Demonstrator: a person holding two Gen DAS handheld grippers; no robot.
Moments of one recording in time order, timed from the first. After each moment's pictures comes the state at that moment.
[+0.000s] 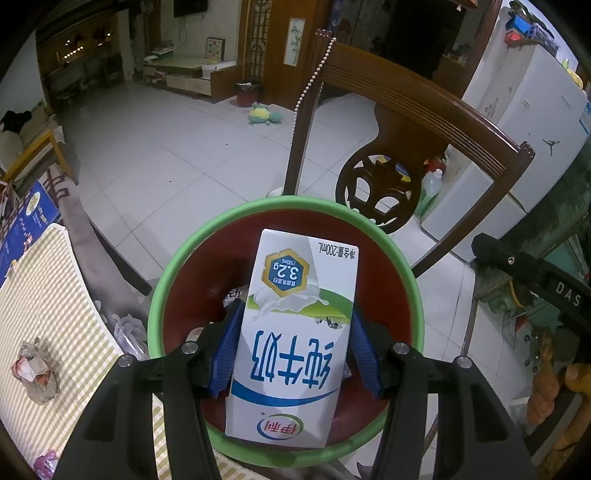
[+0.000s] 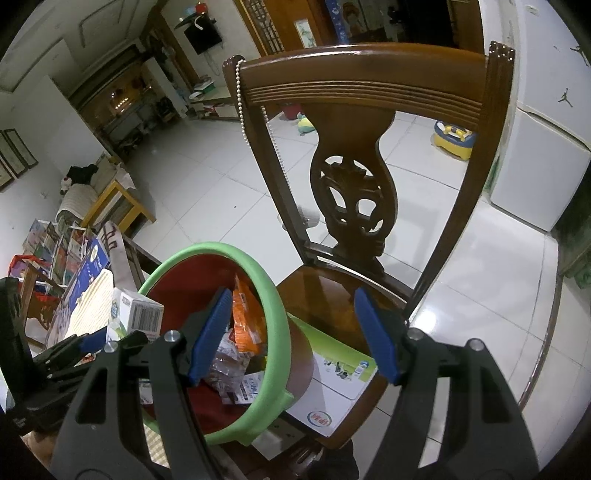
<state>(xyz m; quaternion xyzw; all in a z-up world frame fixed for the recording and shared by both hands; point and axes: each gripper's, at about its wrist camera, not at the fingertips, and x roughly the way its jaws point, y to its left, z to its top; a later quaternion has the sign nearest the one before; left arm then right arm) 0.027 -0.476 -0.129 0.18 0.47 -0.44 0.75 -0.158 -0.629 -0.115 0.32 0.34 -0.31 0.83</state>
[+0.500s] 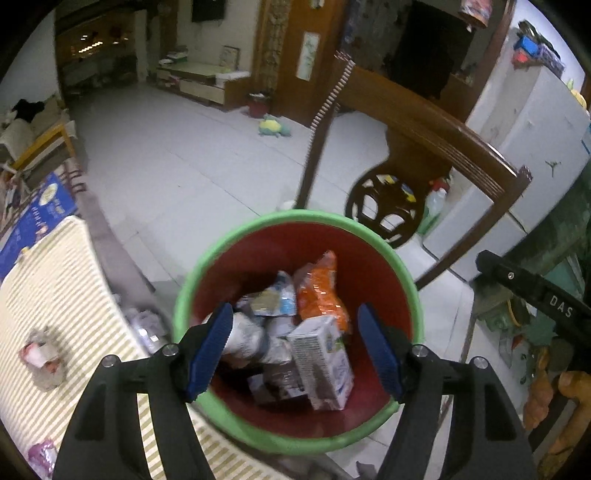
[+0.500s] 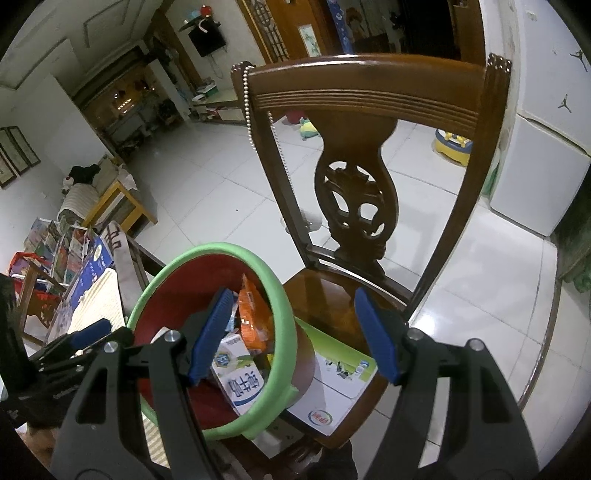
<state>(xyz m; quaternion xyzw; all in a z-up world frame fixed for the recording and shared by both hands) 0.035 -0.441 -0.111 0.14 0.45 -0.42 0.77 -0.160 -0.620 -0.104 0.31 0.33 -0.31 0.84</state>
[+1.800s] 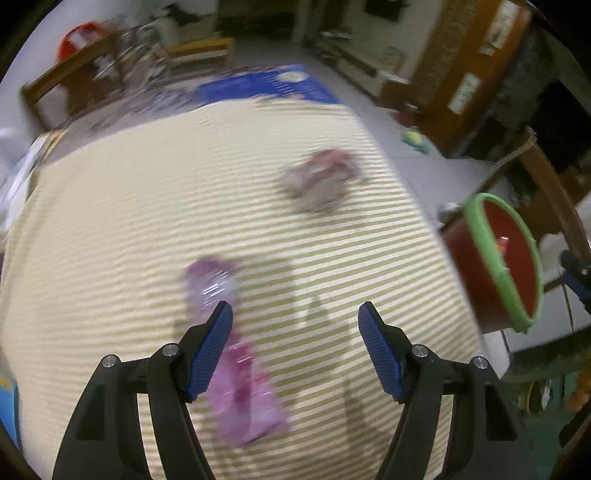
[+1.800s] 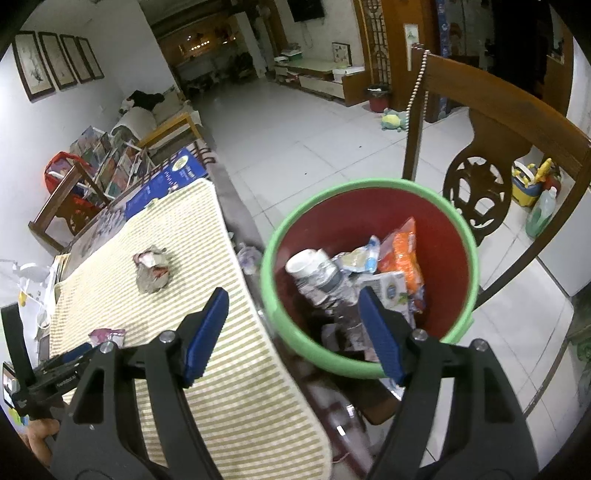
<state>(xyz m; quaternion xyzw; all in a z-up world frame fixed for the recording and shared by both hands) 0.082 -0.122 -0.156 0.02 0.53 -0.19 0.82 -0.065 -0.423 -0.095 0.21 0.40 -0.19 0.87</state>
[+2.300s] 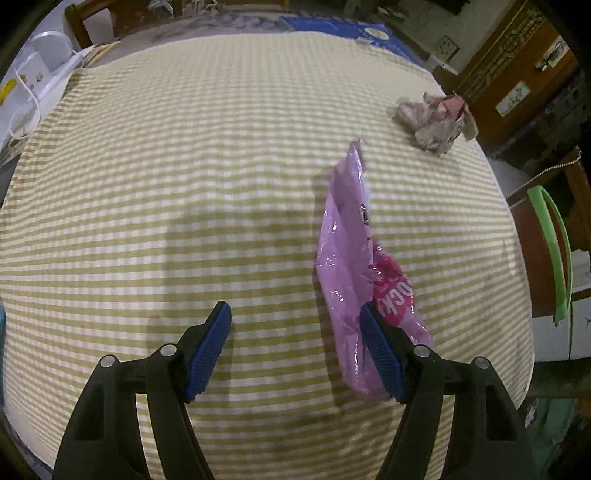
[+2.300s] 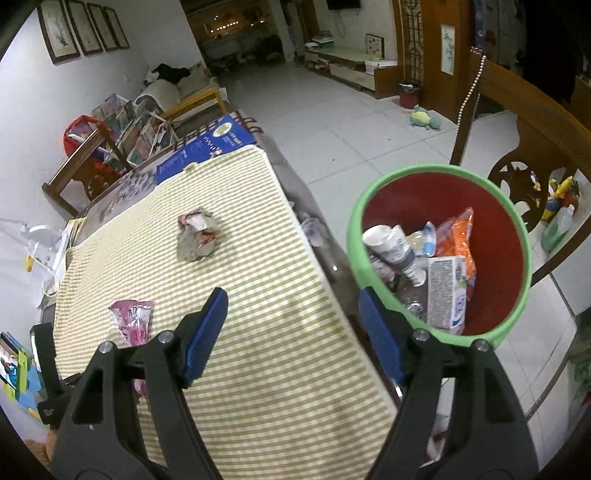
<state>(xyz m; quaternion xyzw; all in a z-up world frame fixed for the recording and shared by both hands) 0.082 -0.038 -0.225 -0.01 0.61 -0.13 0.78 -0.030 -0.346 -0.106 0.19 0.43 -0.15 0.87</state>
